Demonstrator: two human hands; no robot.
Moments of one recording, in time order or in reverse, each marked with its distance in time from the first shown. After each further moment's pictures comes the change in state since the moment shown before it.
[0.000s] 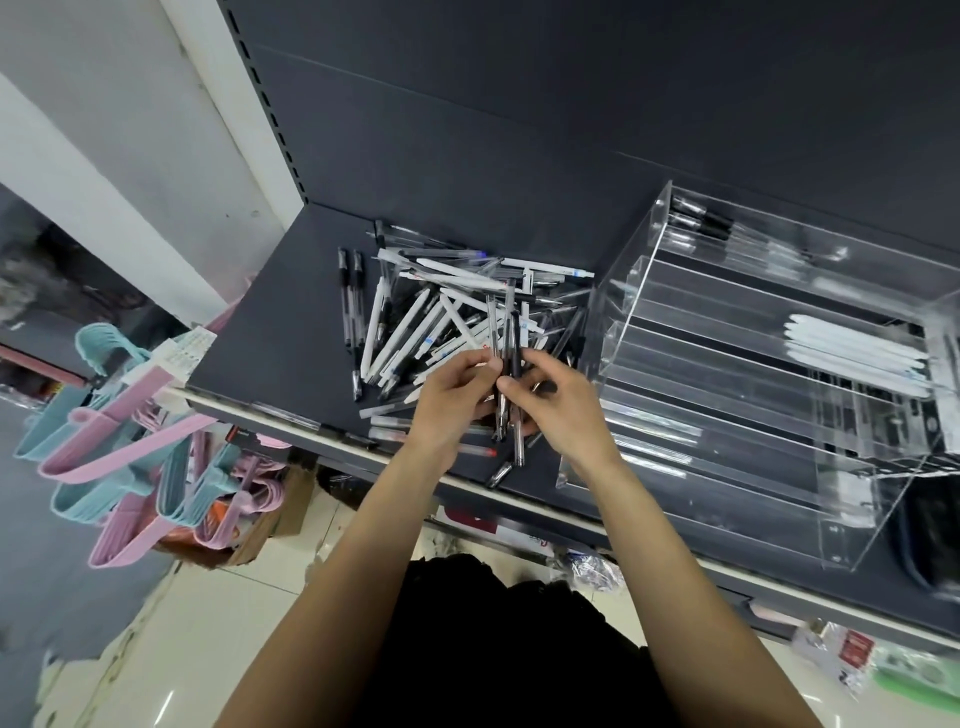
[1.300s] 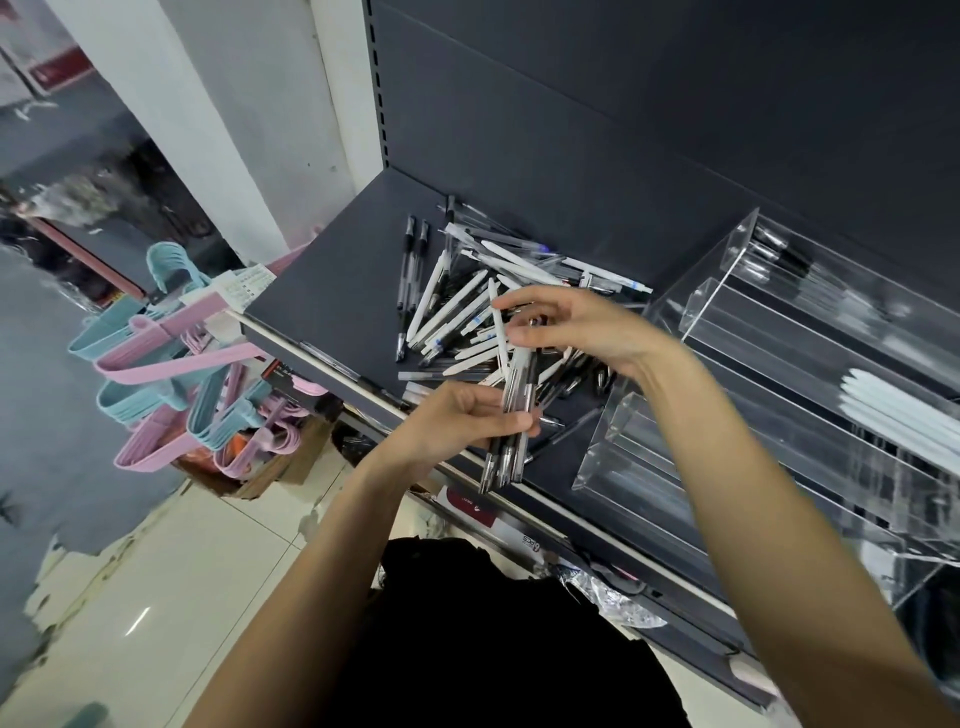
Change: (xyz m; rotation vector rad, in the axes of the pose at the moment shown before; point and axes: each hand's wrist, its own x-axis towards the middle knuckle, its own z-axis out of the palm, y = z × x) left_hand -0.048 0.000 -0.038 0.178 -0.280 -0.003; right_hand 0.057 -0.072 -0.016 -0.232 -0.705 -0.084
